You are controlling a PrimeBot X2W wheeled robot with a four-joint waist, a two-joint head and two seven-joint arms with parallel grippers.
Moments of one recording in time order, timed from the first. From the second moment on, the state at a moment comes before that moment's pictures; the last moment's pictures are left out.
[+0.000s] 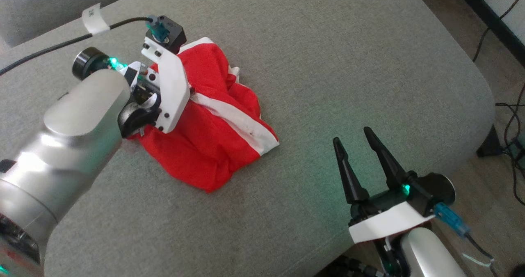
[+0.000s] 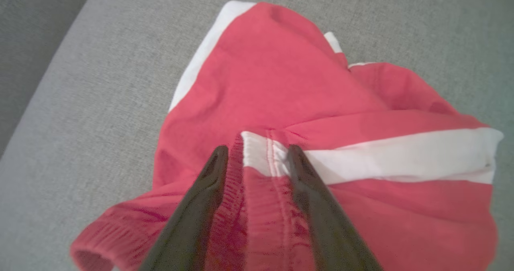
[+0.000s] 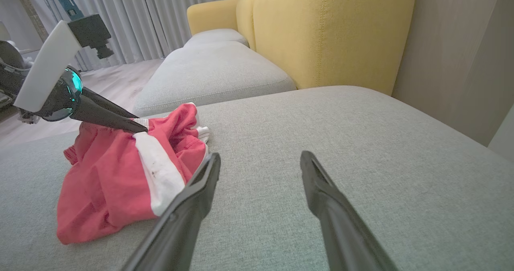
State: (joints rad) left arm -1.11 0.40 -1.17 0.67 -0.92 -0.13 0.73; right arm -0.10 -0.05 0.29 0.19 0.17 0.13 -0.26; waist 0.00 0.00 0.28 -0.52
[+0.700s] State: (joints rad) left arm -1.21 0.30 -1.10 0.54 -1.08 -0.13 0.46; right arm -0.09 -0.05 0.26 0.20 0.13 0.13 -0.26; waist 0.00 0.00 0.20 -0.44
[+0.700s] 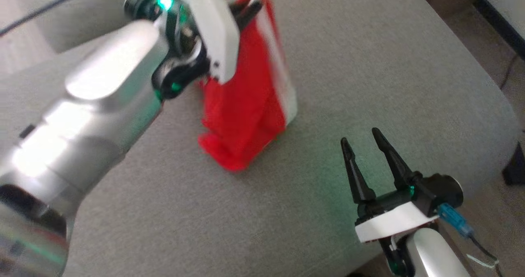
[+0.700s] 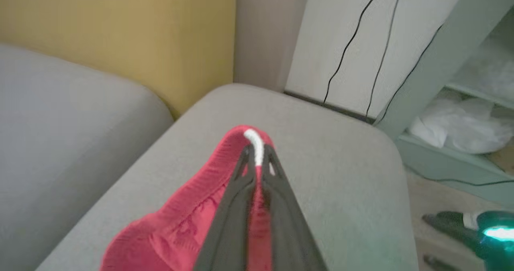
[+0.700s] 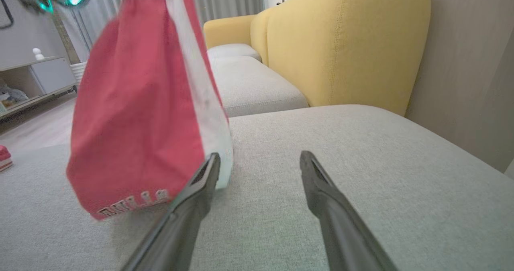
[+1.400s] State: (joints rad) left arm -0.88 0.49 -0.99 0.32 -1.25 -0.06 0.23; right arm 0.02 -0.05 0.16 0.21 0.09 0.13 -0.26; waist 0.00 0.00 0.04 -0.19
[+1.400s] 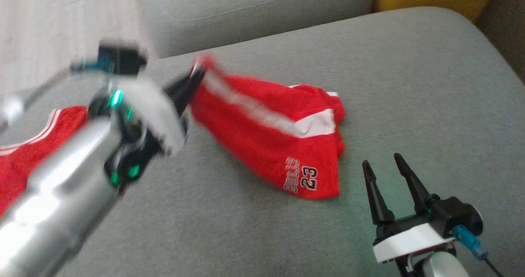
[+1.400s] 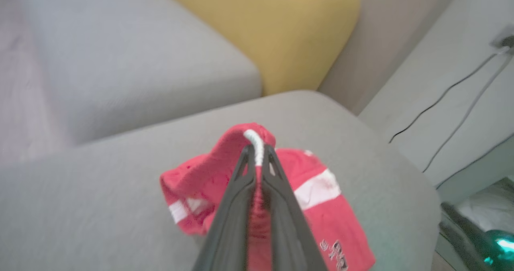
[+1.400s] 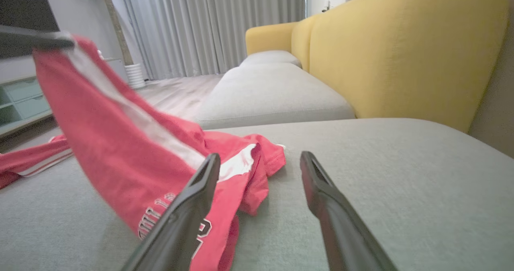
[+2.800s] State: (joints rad) left arm -0.72 0.50 -1.00 0.34 -1.24 -0.09 0.05; right arm -0.48 -0.12 0.36 0.85 0.27 0.13 -0.26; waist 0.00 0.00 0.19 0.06
